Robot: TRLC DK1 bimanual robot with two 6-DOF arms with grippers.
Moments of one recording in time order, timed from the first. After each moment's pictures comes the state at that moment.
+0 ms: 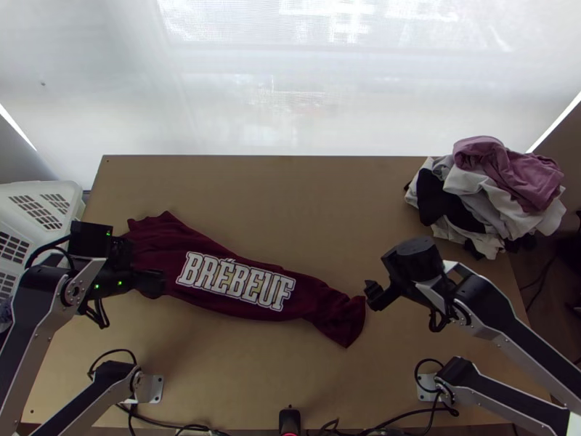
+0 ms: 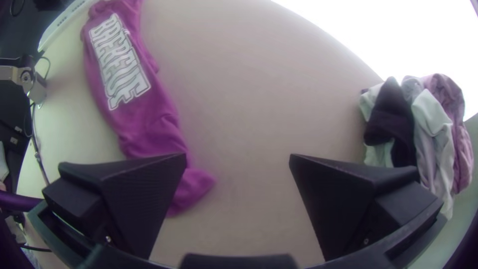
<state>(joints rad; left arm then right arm) -0.10 0.94 1.03 -1.14 0.03 0.01 0.68 1.01 0.89 -0.80 0.11 -0.03</state>
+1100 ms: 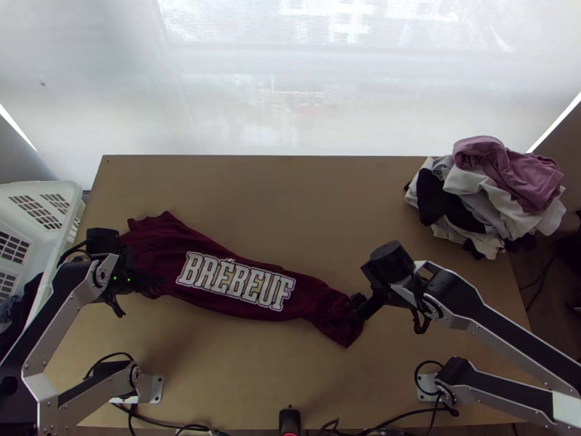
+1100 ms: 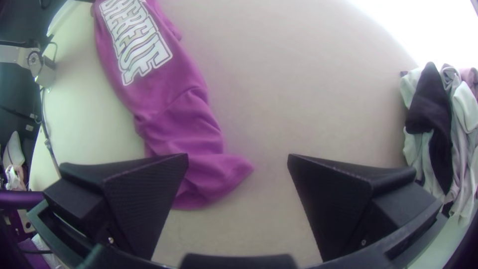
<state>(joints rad) 0.13 1.17 0.72 -0.75 -0.02 0.01 0.75 1.14 0.86 -0.79 0.03 0.05</state>
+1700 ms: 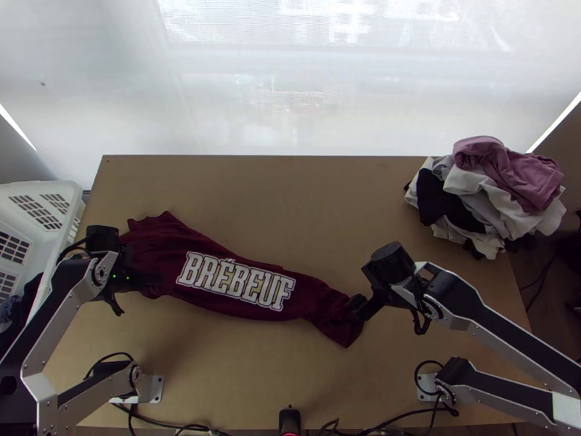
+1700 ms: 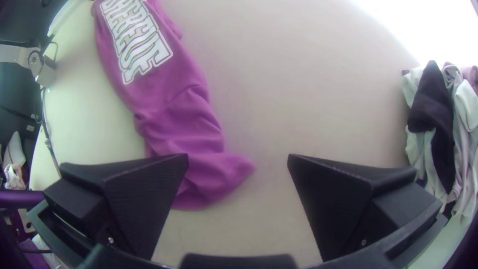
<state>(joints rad) 0.13 1.17 0.74 -0.77 -0.04 0.02 0.74 1.13 0.85 -0.78 0.02 0.05</state>
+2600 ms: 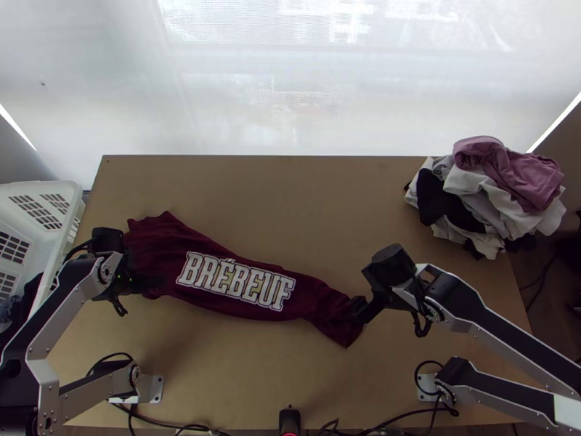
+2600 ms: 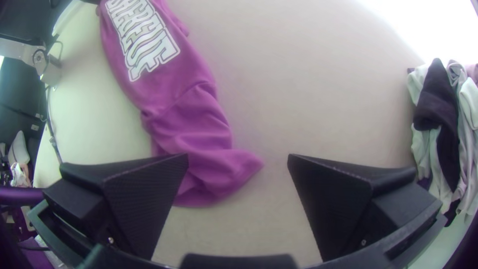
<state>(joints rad) 0.13 1.24 0.71 -0.72 -0.07 0.00 0.75 1.12 0.84 -0.78 -0.01 0.06</state>
